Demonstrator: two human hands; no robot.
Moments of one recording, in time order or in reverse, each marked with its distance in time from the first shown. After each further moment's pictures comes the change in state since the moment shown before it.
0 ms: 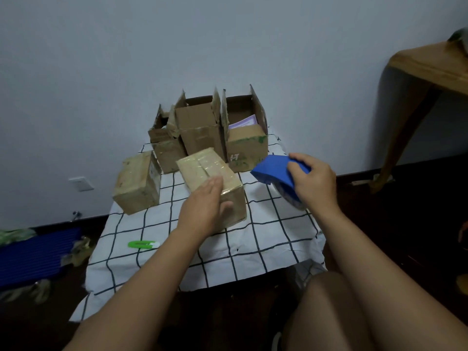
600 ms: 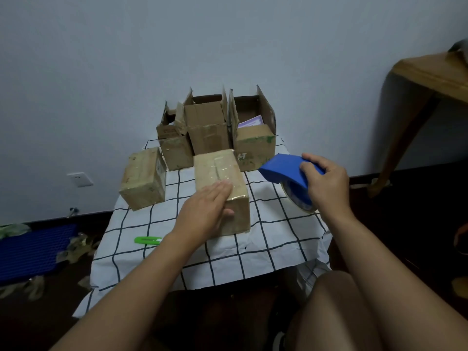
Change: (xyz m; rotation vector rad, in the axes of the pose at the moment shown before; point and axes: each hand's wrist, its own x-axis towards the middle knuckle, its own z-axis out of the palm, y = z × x) left_hand -0.027 -0.029 -0.012 0.076 0.081 0.292; right_hand -0.014 -0.005 0.003 0.117 0.042 -0.013
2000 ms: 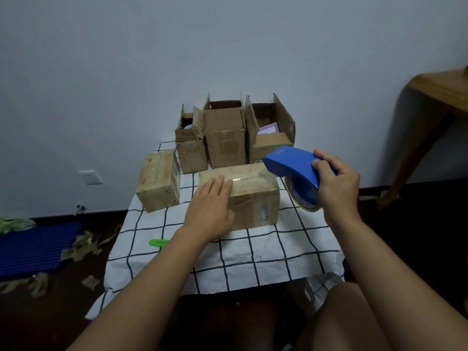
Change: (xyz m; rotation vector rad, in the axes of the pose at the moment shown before) left_hand 0.005 -0.036 0.004 0.008 -0.085 -0.212; right_hand -0.003 -0.034 0.034 0.291 0.048 0.040
